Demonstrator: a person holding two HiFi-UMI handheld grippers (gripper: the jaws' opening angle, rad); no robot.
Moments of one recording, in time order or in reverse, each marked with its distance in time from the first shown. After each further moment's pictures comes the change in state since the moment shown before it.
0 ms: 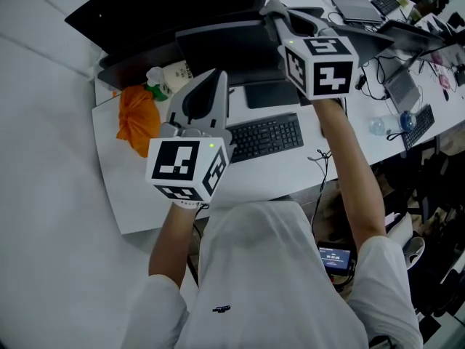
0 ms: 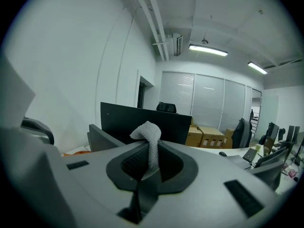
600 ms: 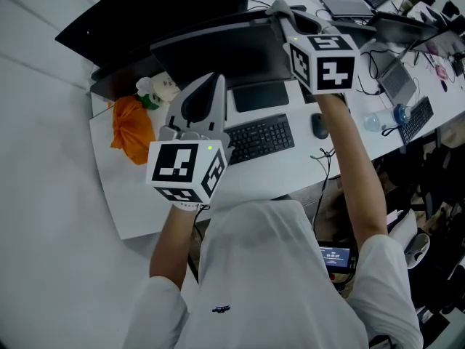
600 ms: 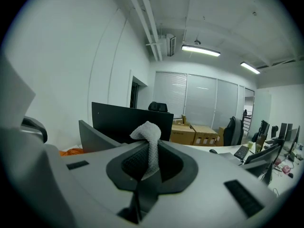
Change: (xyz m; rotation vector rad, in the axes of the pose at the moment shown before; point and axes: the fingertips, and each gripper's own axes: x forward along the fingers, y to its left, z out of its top) left arm 0.020 -0.044 -0.001 0.035 0.013 -0.026; right arm -0.026 -0.065 -0.015 0.034 0.002 -0.053
